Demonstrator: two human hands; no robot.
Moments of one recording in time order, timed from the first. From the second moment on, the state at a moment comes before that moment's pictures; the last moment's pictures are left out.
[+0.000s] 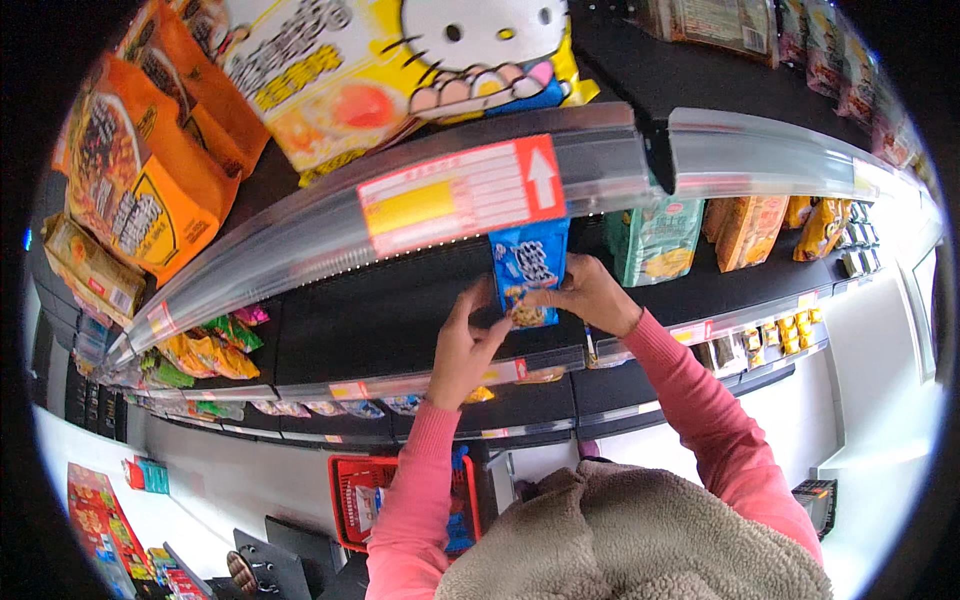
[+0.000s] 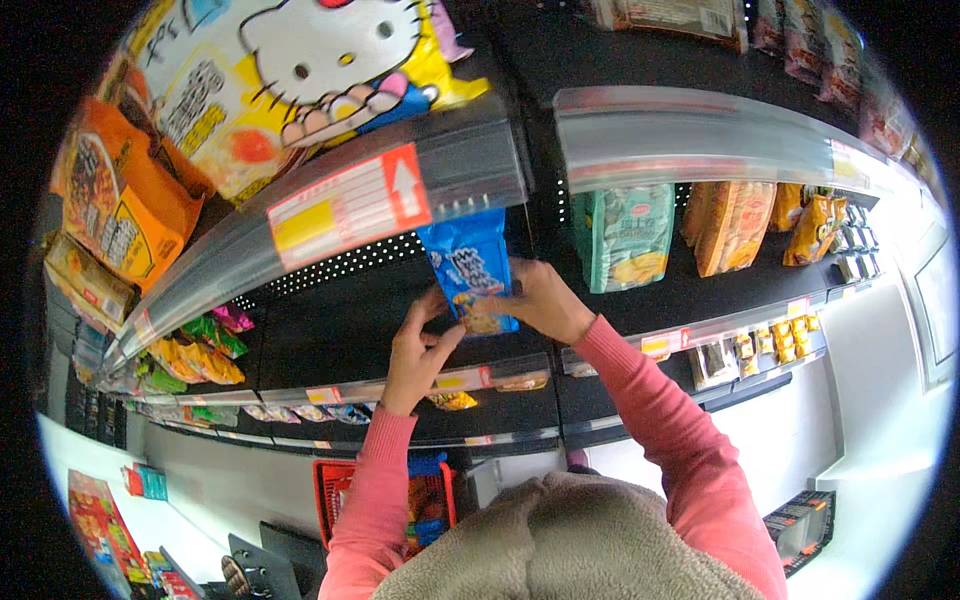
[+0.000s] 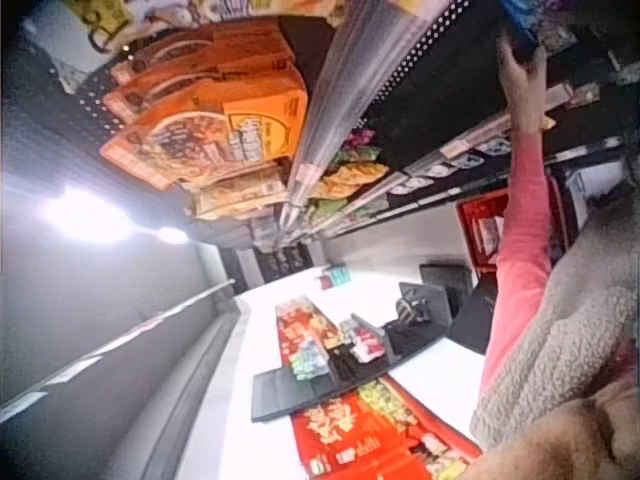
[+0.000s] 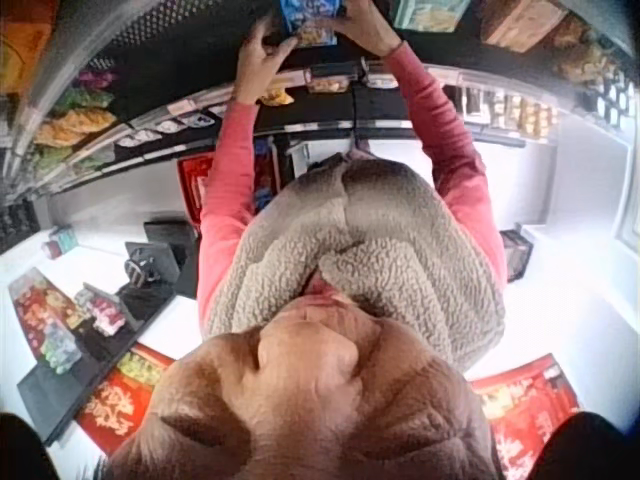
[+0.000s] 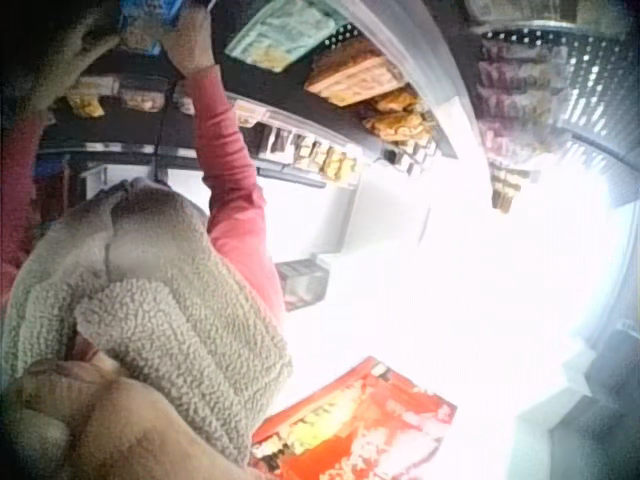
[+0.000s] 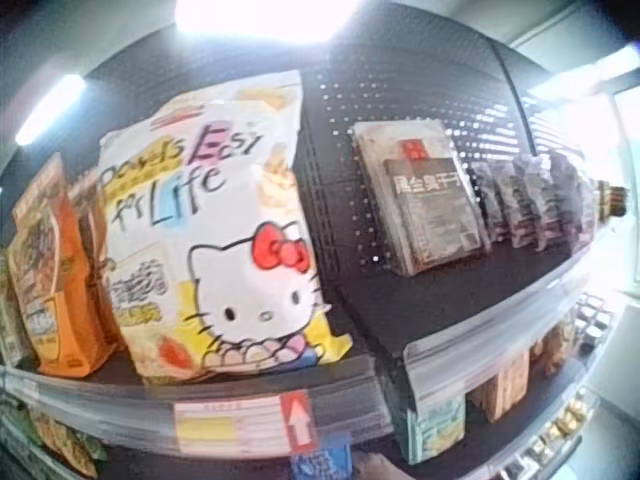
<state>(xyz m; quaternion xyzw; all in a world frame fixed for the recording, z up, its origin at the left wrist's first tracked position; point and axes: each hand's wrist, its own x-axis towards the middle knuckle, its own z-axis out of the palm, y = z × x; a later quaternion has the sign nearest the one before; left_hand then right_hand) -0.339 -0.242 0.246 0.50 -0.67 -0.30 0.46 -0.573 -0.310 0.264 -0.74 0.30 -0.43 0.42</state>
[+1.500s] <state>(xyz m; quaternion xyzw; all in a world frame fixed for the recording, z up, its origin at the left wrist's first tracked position) -0.327 -0.198 0.193 0.58 -0.55 -0.10 0.59 -0.571 -0.341 0.199 -0.64 0.42 -0.57 0.31</state>
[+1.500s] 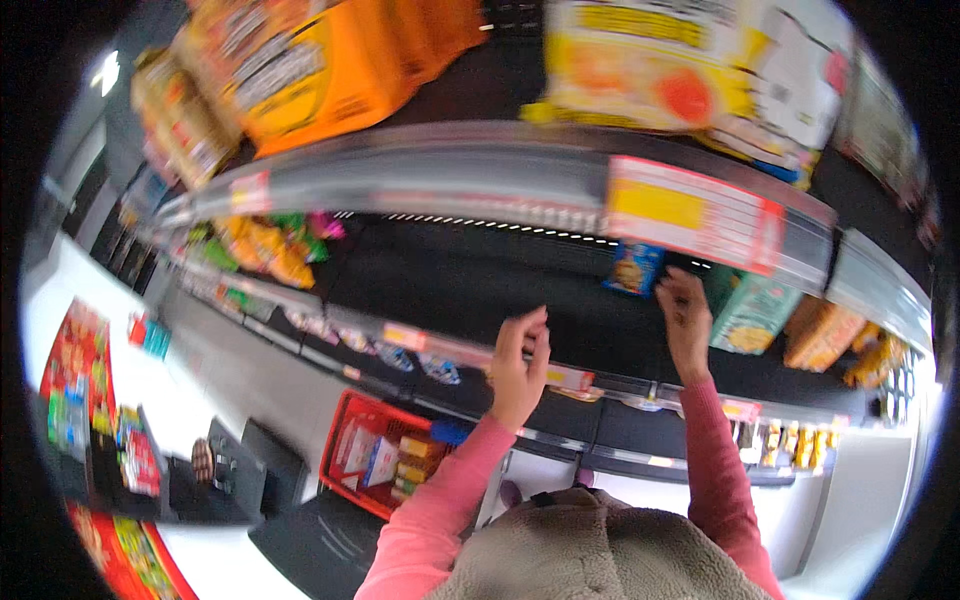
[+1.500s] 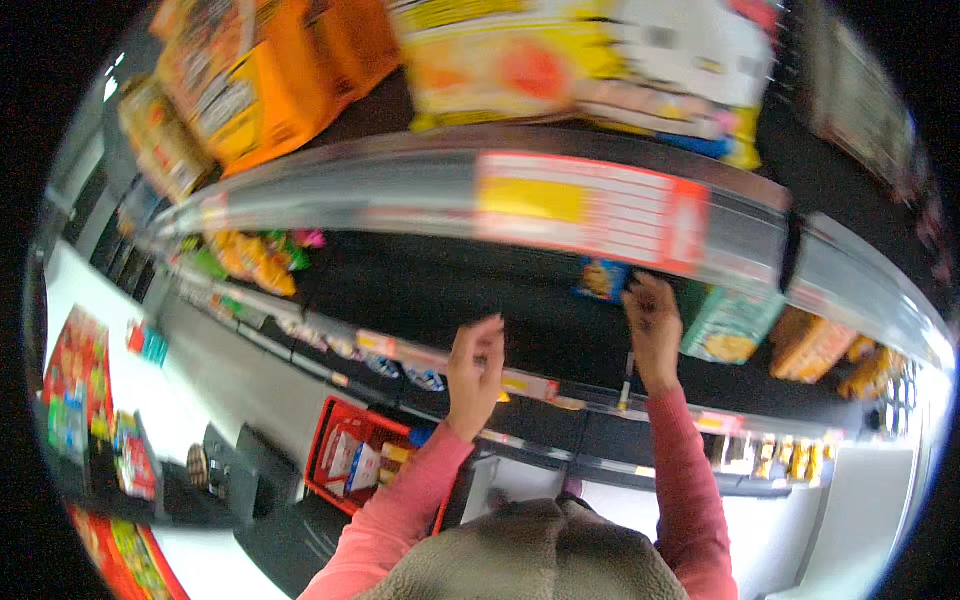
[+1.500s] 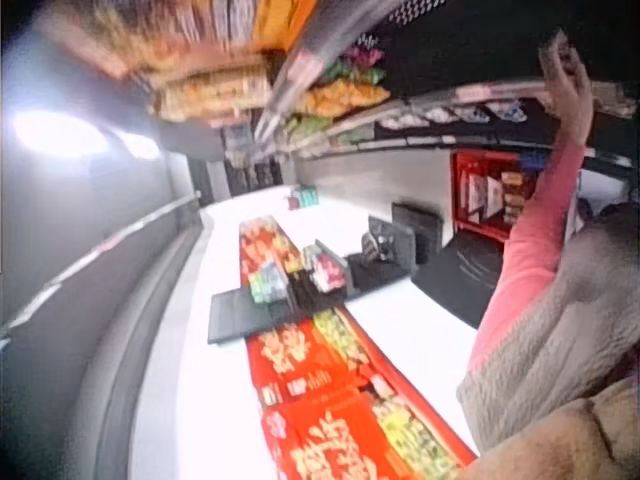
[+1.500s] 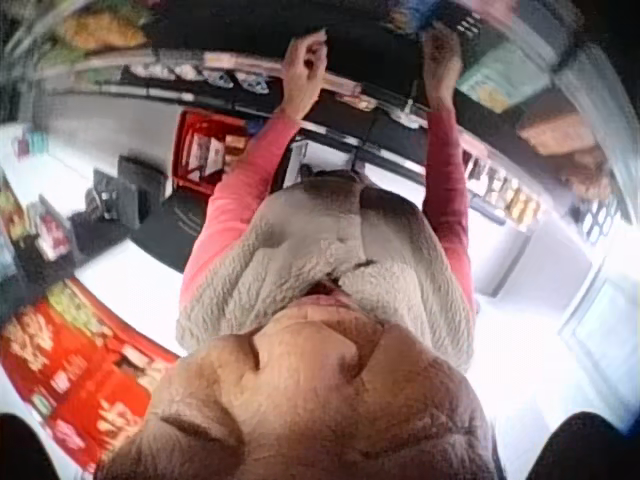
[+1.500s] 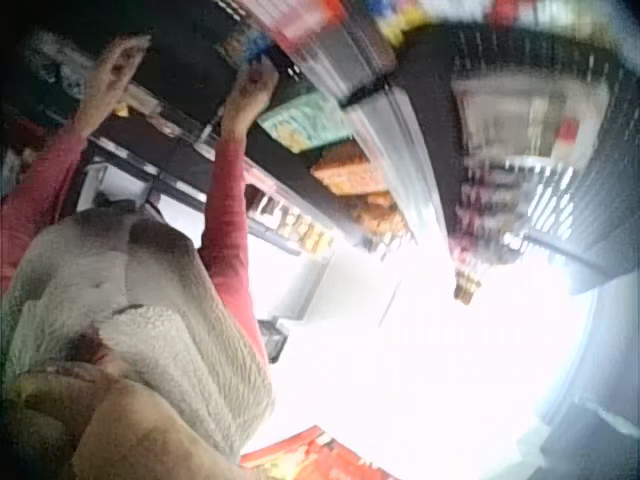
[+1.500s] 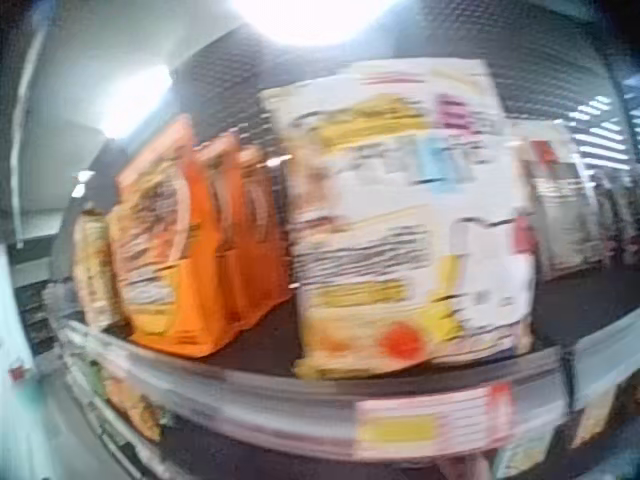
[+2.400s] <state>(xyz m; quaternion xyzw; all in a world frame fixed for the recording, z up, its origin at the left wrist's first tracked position) -0.208 0.125 -0.161 0.91 -0.18 -0.31 0.18 -0.525 -0.106 0.159 -0.82 0.43 -0.22 0.32</state>
